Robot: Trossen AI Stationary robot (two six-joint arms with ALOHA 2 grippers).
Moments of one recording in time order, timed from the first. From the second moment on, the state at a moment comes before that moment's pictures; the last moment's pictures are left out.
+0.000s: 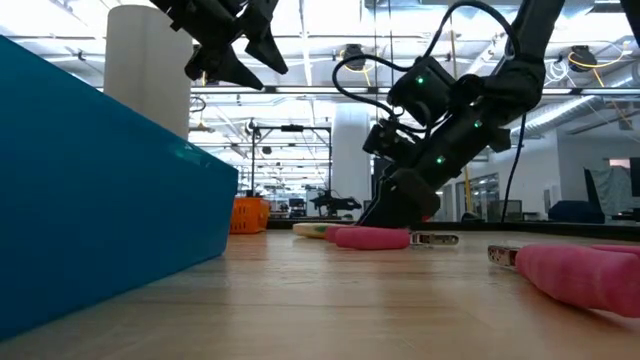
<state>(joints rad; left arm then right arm) -0.05 1.31 0.94 -0.13 -0.70 -0.49 -0.12 1.81 0.68 0.46 0.02 -0.07</state>
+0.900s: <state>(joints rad) -0.05 1.31 0.94 -0.13 -0.70 -0.50 -0.03 1.83 0.72 0.53 0.32 0.16</state>
